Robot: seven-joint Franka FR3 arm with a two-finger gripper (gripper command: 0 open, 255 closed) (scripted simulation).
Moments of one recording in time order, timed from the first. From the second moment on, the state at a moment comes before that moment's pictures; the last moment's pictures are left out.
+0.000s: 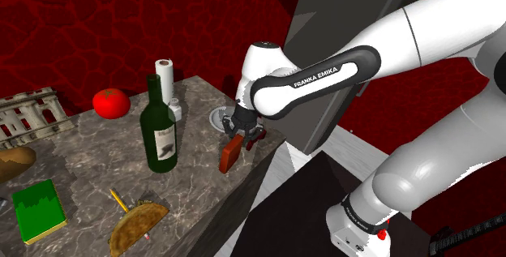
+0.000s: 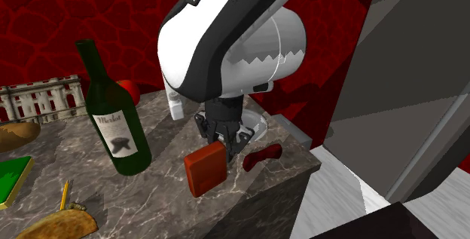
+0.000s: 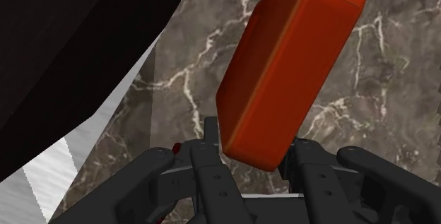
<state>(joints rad) -0.09 -0.13 0.50 -2.49 0.19 2.38 1.12</state>
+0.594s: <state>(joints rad) -0.09 -0.19 0.49 -2.45 0.21 2.29 1.10</state>
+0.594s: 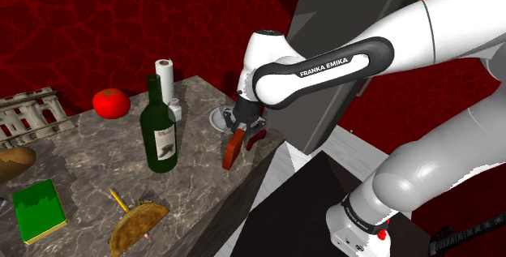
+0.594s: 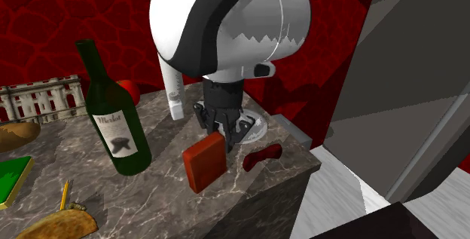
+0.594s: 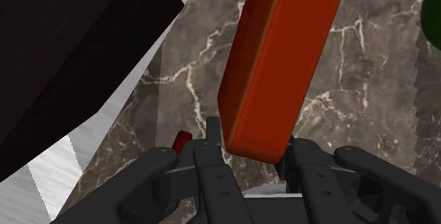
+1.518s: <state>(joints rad) -0.11 -0.24 0.45 -2.33 0.20 2.11 1.07</state>
